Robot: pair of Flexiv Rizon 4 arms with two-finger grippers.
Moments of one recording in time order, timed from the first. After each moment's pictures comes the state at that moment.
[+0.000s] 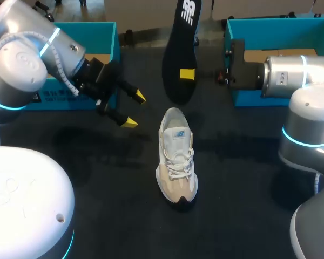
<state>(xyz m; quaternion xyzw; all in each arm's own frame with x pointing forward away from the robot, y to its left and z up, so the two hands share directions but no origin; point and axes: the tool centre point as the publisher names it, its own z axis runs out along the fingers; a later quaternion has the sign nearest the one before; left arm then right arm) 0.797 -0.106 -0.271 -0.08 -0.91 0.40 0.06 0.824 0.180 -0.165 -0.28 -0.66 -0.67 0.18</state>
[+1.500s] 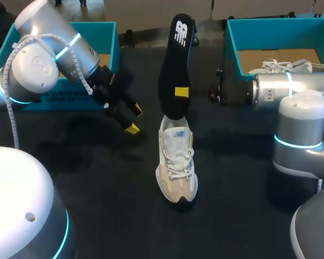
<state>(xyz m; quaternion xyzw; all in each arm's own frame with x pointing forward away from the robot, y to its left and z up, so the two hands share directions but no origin) 0.812 -0.100 -0.329 0.03 -0.94 0.32 0.14 0.829 0.192 -0.230 -0.26 -0.67 -0.67 0.18</state>
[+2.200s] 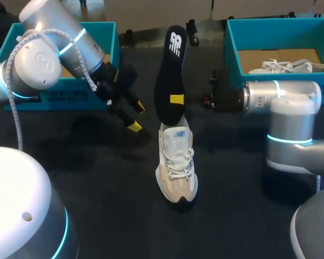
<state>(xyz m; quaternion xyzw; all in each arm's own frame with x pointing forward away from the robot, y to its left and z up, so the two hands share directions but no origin) 0.815 -0.104 -0.322 0.02 -0.94 0.30 0.13 0.841 0.205 -0.264 -0.24 -0.66 -0.68 0.22</state>
